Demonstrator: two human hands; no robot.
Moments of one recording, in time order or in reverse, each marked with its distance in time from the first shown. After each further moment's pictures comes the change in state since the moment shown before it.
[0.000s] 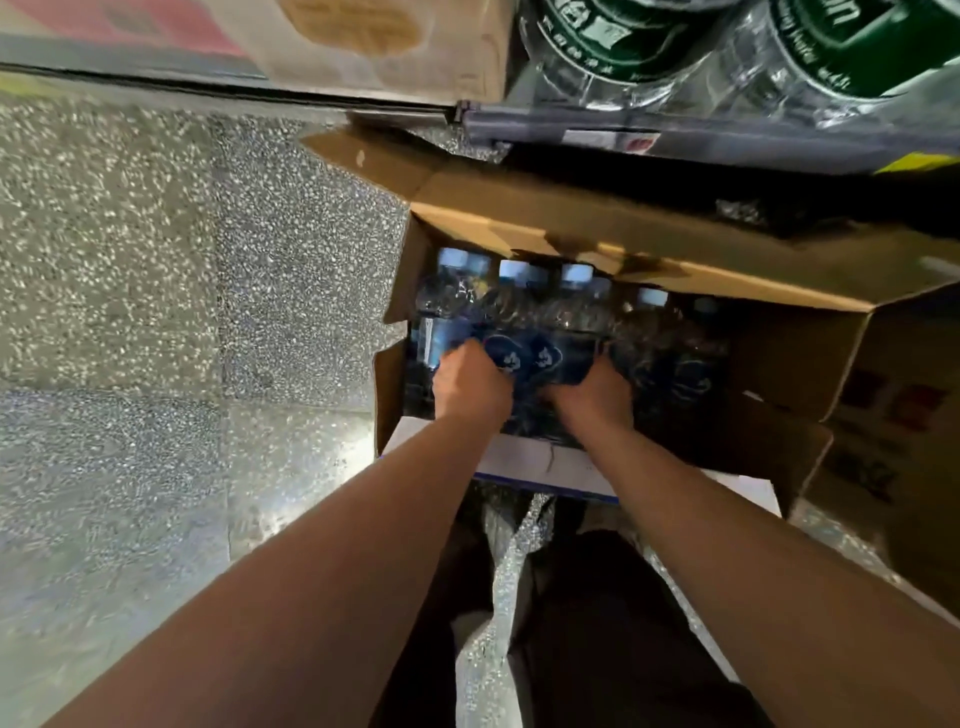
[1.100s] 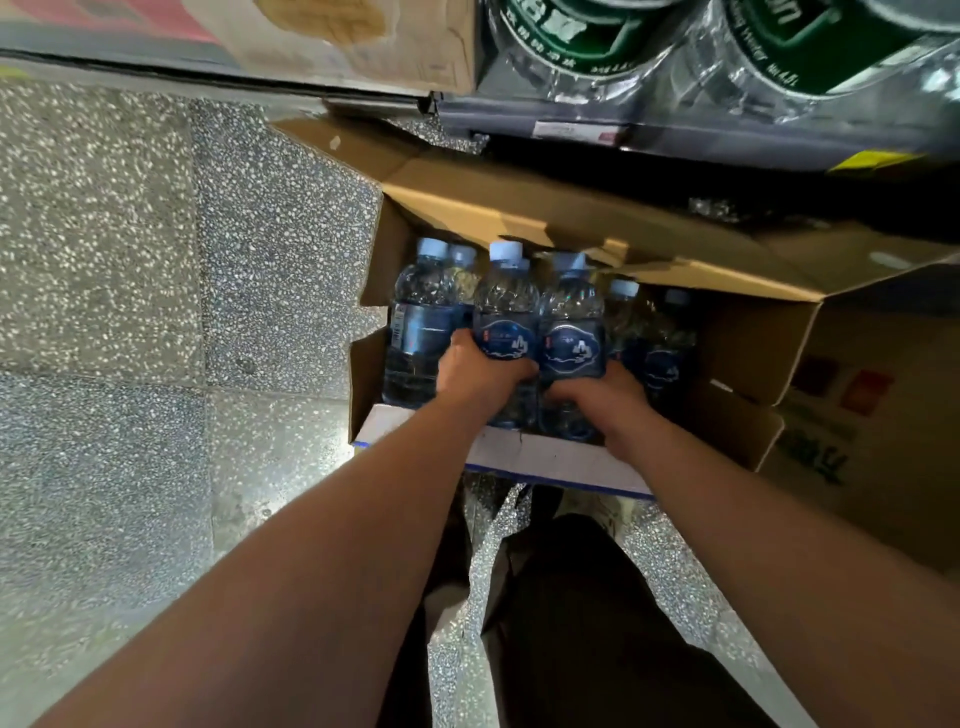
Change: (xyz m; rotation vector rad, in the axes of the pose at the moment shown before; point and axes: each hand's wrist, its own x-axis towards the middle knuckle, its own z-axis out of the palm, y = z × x) left_hand -0.017 0.020 0.012 -0.382 -0.050 -0.112; right_hand -0.004 0.026 -0.040 0.321 -0.160 0.080
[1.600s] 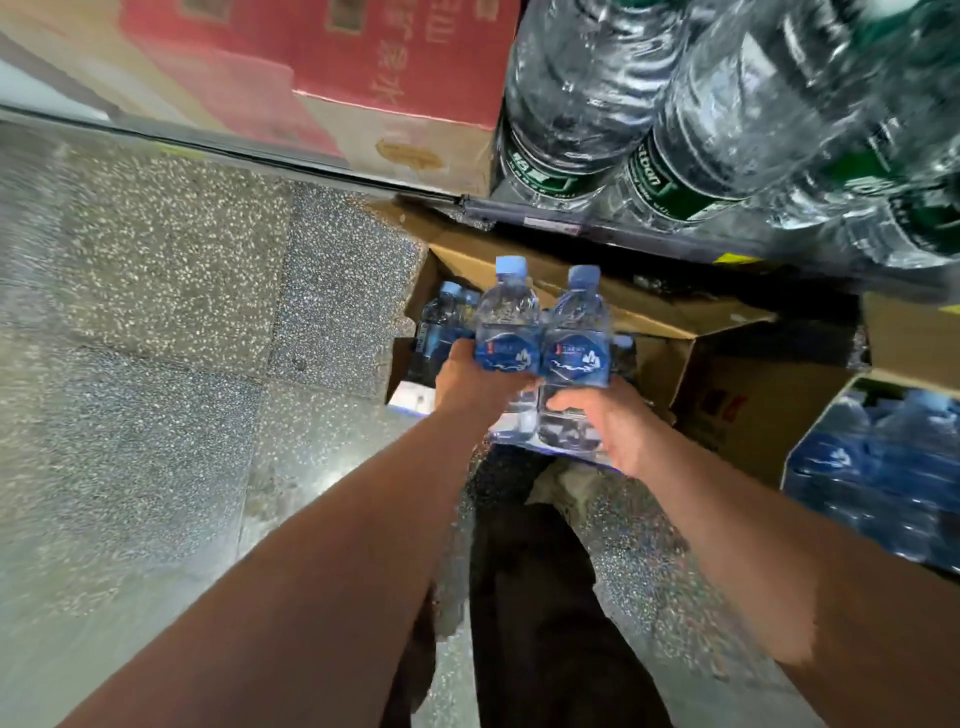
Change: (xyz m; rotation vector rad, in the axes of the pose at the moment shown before) left_hand -0.149 0.032 -0.054 -0.167 0.077 0.086; right_hand -0.143 -0.034 -0.057 0.060 -0.127 -0.031
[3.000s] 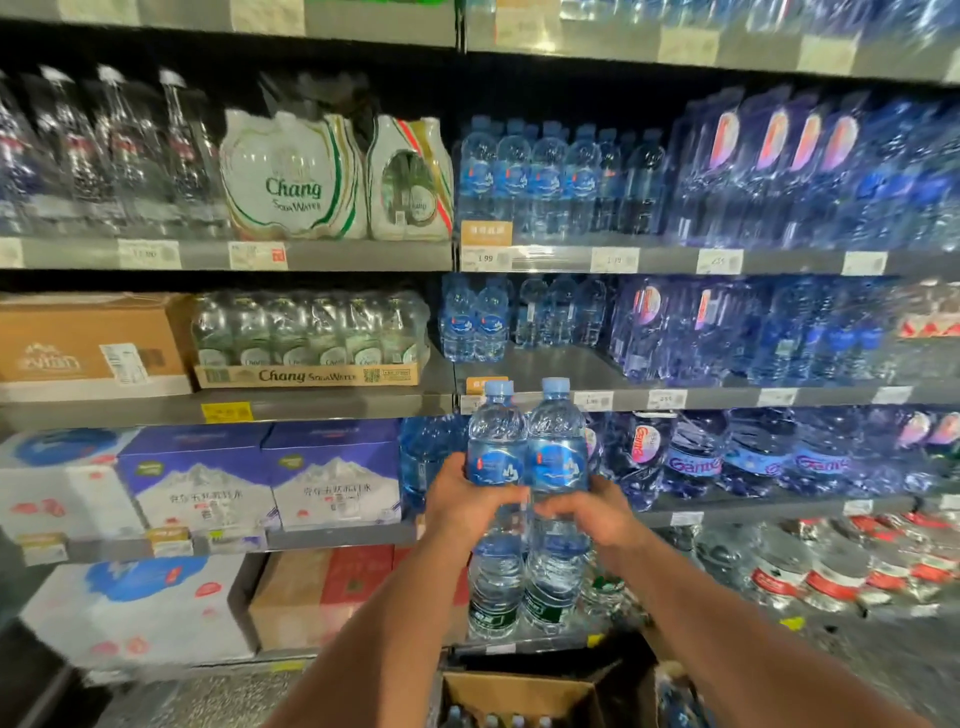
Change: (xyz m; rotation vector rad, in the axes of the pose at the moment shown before) left_hand -0.490 0.168 -0.321 -0.269 -0.013 0.926; right_hand -0.627 -0.101 0.003 0.319 0.163 -1.092
